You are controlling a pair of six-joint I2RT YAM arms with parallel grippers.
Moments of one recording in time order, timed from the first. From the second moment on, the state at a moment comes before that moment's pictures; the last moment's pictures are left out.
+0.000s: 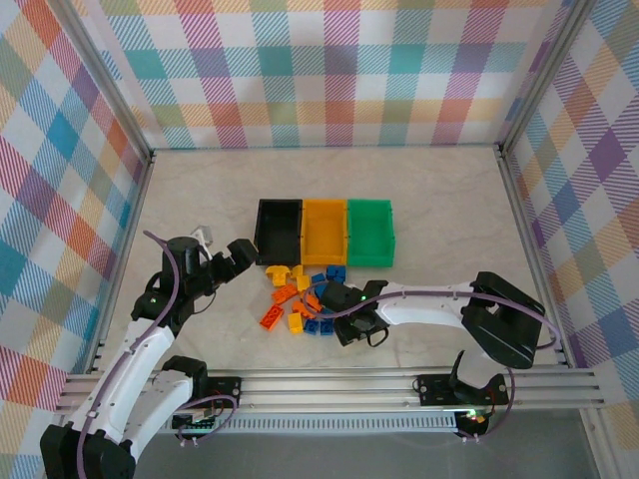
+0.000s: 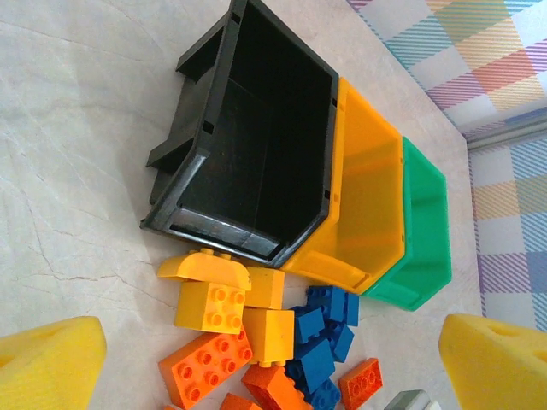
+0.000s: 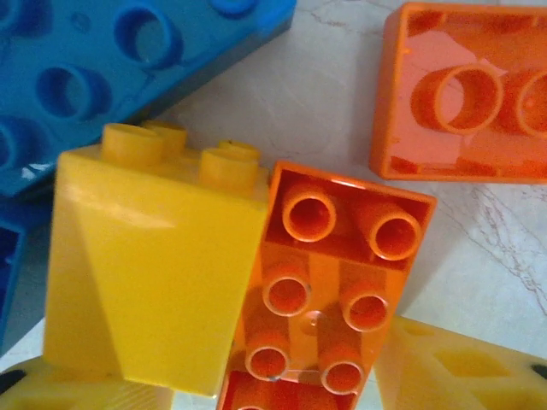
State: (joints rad) left arm -0.22 0.77 0.59 -0.42 0.24 -0.79; right arm 1.10 1.59 0.86 -0.68 0.12 0.63
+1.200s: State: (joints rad) left arm -0.28 0.81 0.60 -0.42 0.21 -0.79; right arm 0.67 1.51 1.19 -0.75 0.11 0.43
